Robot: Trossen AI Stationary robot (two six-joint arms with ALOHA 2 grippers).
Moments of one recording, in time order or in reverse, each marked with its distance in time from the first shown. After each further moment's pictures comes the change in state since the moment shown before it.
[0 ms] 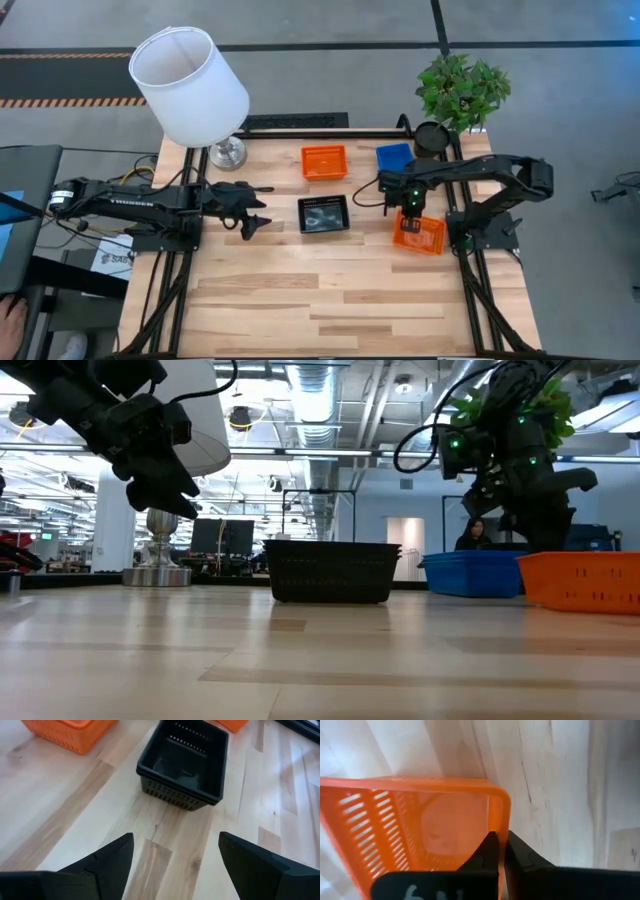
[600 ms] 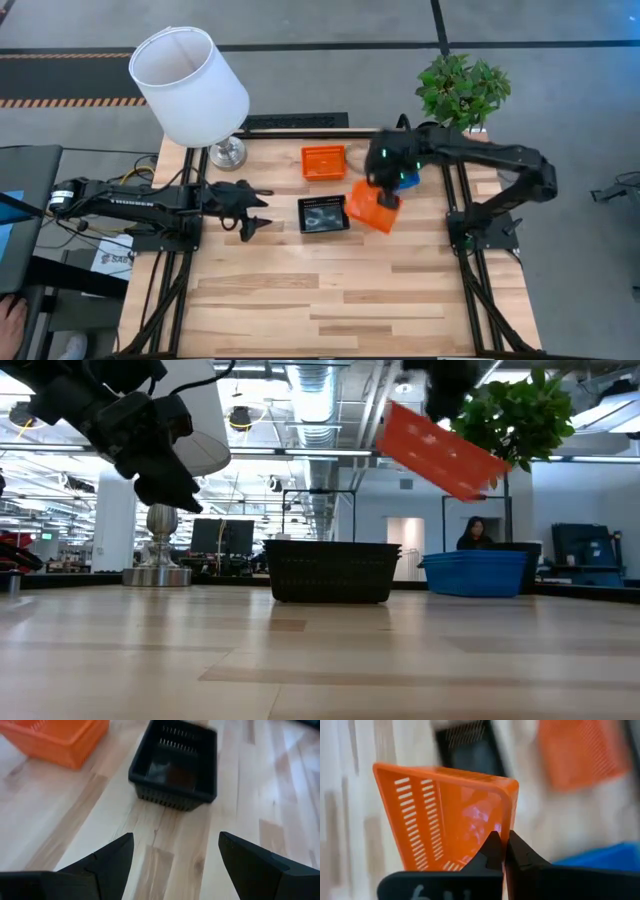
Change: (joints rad) left arm 0.000 0.000 0.000 0.016 0.015 0.122; right arm 0.080 -0.044 0.613 -0.064 0.010 0.056
